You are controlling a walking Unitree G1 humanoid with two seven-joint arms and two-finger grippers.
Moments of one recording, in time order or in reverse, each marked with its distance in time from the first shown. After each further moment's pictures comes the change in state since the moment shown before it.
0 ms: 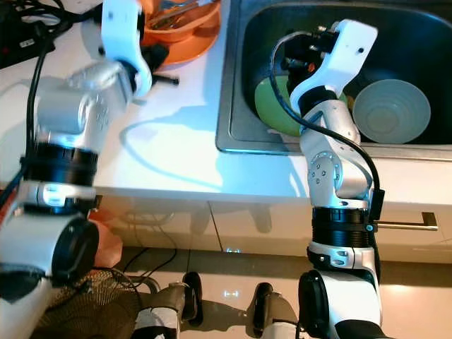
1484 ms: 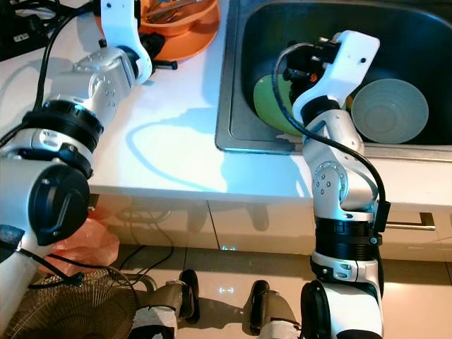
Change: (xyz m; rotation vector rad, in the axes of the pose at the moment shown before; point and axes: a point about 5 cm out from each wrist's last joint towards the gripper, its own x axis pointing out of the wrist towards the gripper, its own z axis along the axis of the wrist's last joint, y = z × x) left arm 0.029 0.016 -0.007 -0.084 0.027 0.063; right arm -0.012 -0.004 -0.006 -0.005 0.054 -0.021
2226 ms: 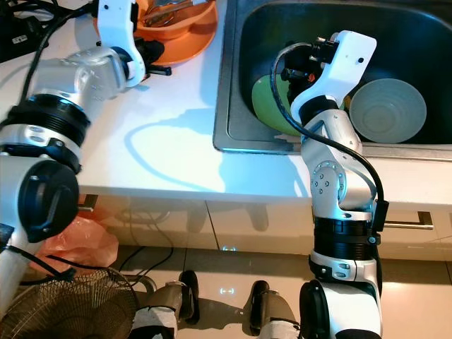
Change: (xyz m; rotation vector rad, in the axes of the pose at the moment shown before) left arm -0.006 0.014 0.001 0.035 0.114 -0.081; right arm 0.001 0.003 -0.001 0.010 0.002 0.005
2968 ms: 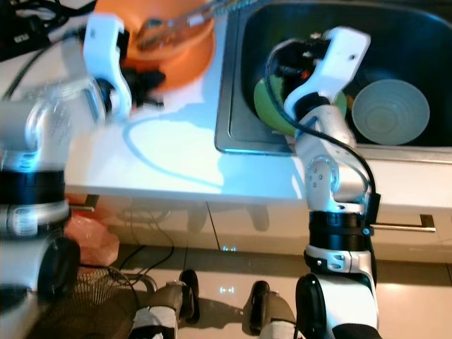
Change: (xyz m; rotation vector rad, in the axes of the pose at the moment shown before) left arm -0.071 -0.024 -0.027 -0.026 0.057 -0.163; right arm 0.009 0.005 -0.005 0.024 0.010 0.022
